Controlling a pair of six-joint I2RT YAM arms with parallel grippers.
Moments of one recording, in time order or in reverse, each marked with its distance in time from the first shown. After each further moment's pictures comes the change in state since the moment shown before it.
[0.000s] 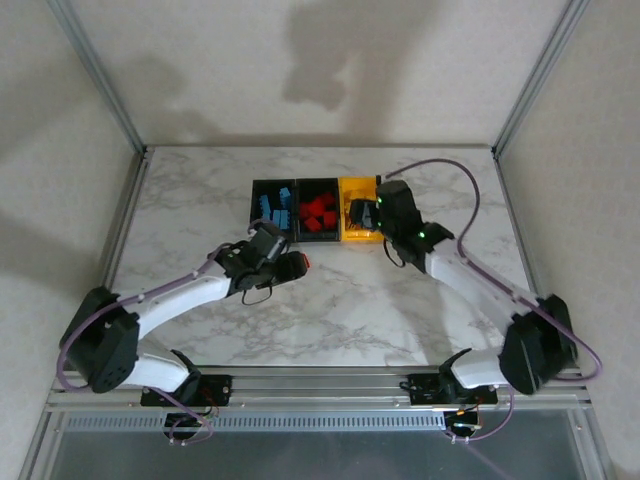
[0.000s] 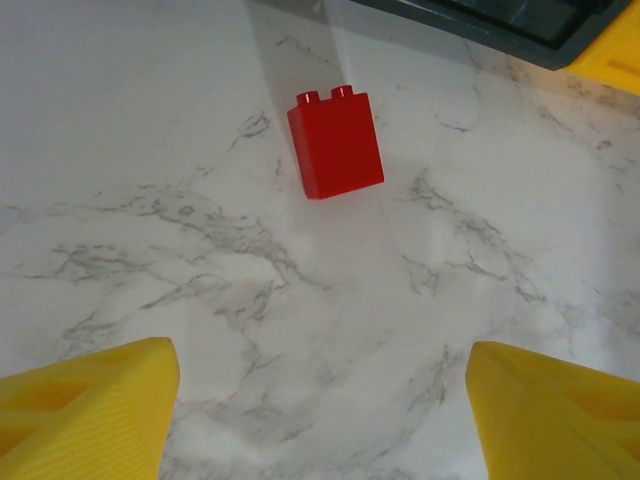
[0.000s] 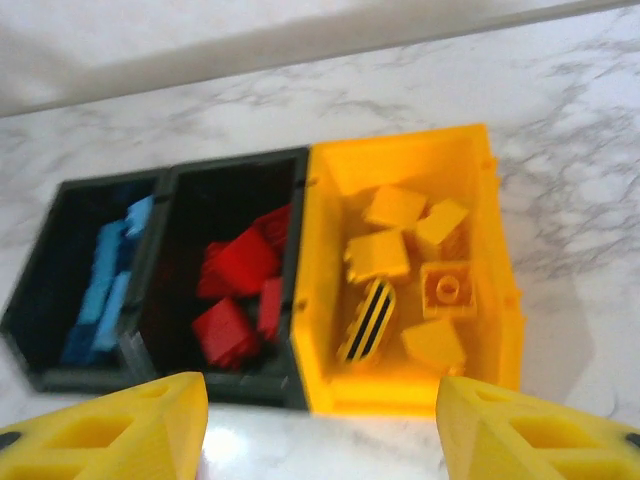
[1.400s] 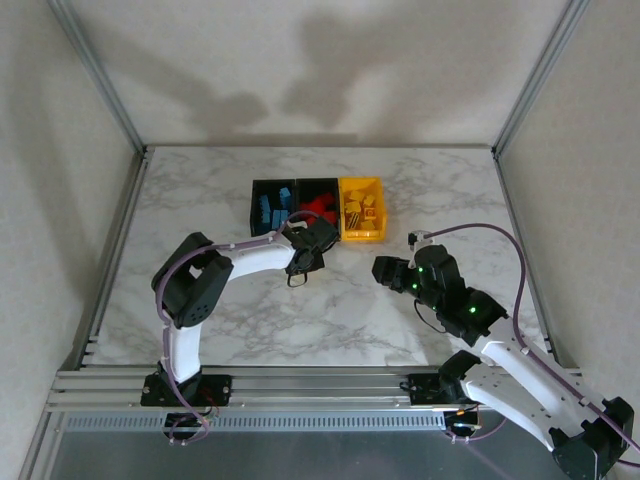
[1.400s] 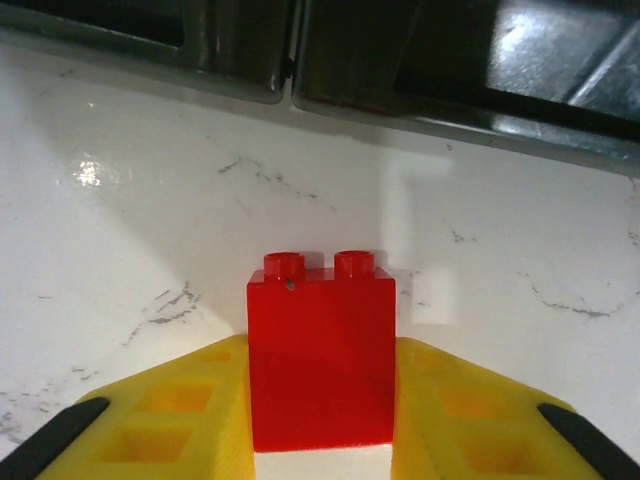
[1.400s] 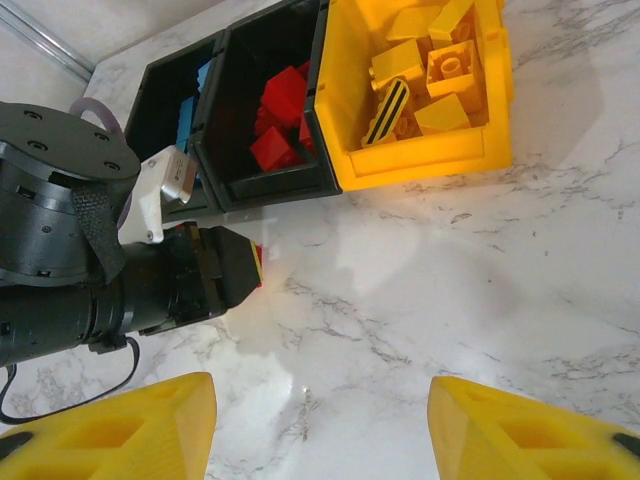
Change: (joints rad) left arm -0.067 0.535 0.384 -0.109 -0.247 -0.049; right arm 0.073 -0.578 -0.377 -0.187 -0.105 0.187
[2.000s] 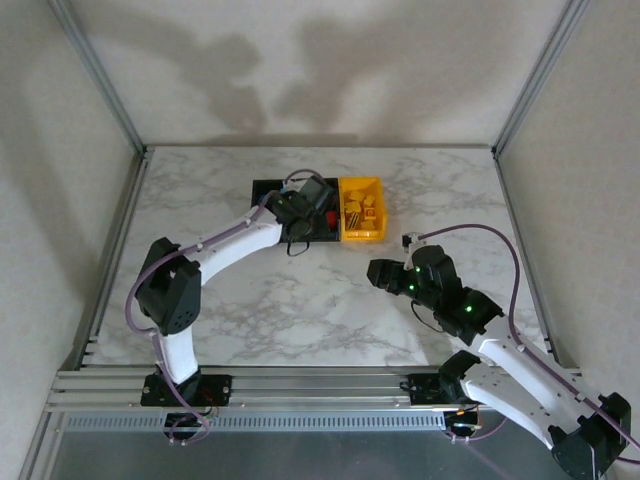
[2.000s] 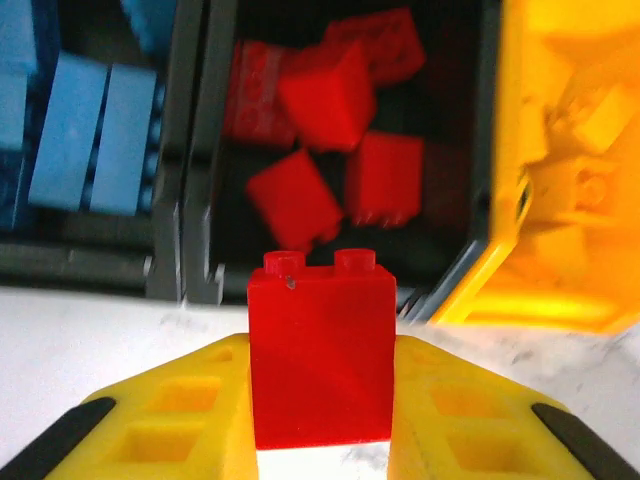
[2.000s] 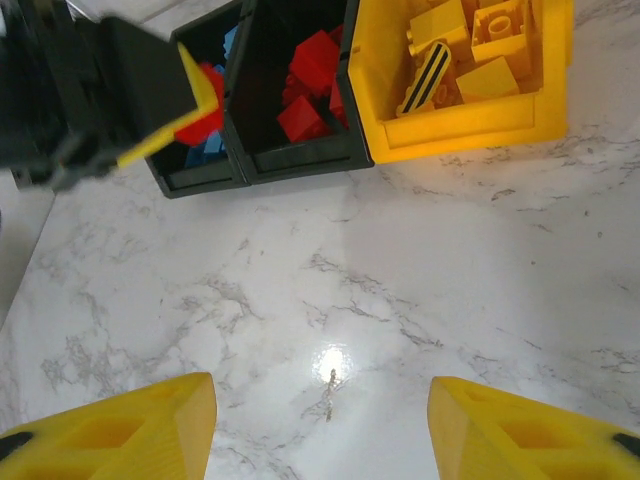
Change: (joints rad) left arm 0.060 -0.079 0.300 -0.119 0.010 0.141; right arm 0.000 0.020 -0.023 0.040 -0.073 0.001
